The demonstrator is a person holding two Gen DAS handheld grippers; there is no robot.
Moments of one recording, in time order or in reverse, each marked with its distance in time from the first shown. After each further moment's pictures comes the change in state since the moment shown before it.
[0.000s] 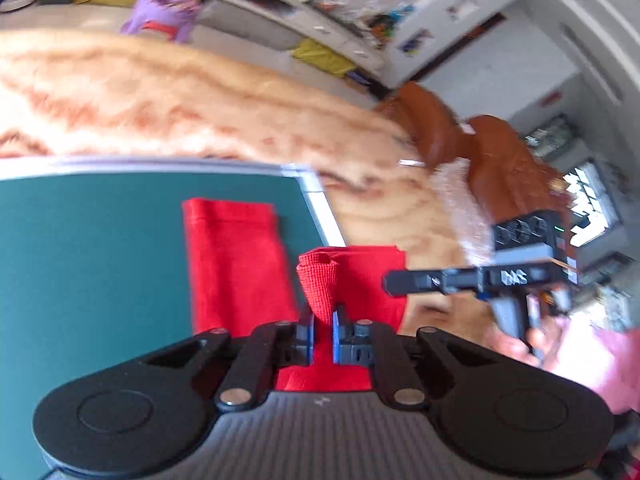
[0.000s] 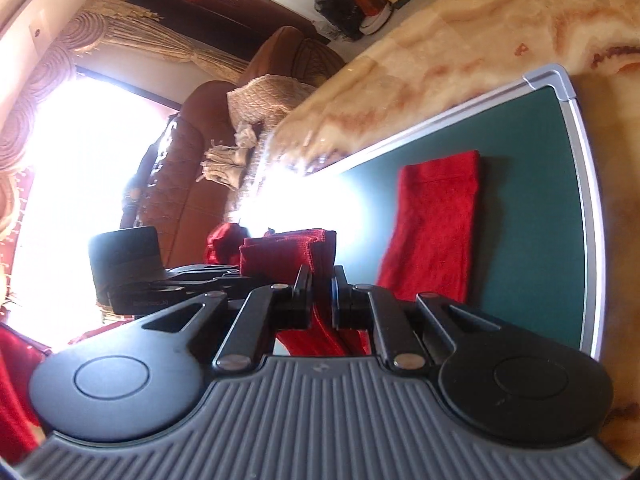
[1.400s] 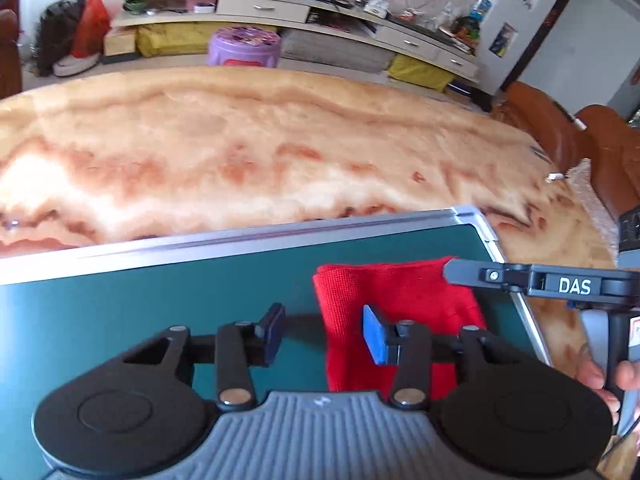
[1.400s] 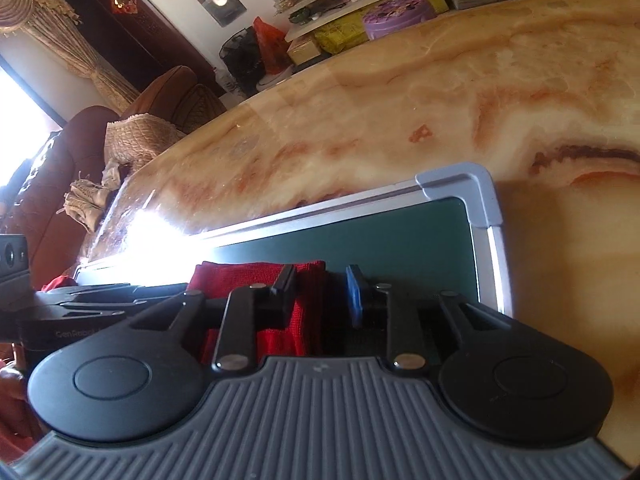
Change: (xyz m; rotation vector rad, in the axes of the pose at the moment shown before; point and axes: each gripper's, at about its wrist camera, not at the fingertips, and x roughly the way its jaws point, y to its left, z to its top) left arm 0.120 0.078 0.045 0.059 -0.101 0.487; right arm 0.086 -0.081 0.062 -0.147 -0.204 -0.459
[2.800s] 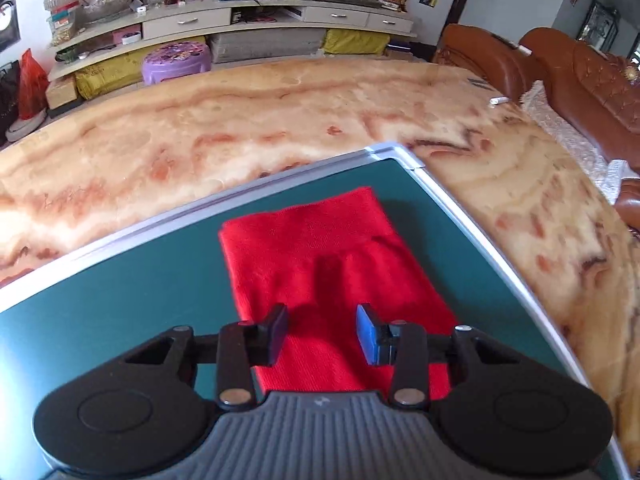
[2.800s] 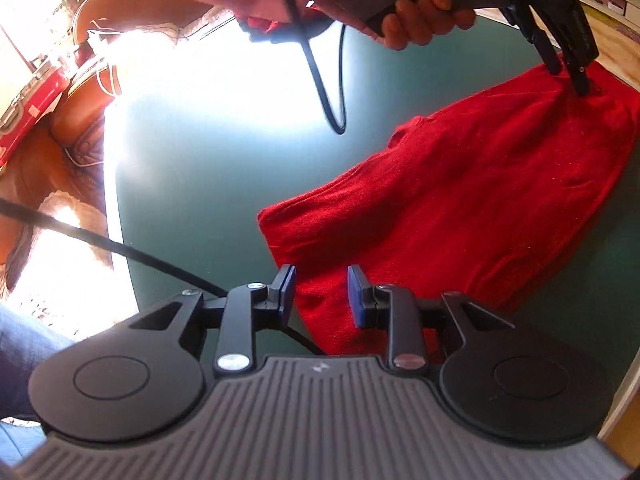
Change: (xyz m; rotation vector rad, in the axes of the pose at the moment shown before) left arm -0.036 -0.053 -0.039 0.291 0.055 -0.135; right arm -0.134 0.188 -0.253 -0.734 0.415 0.183
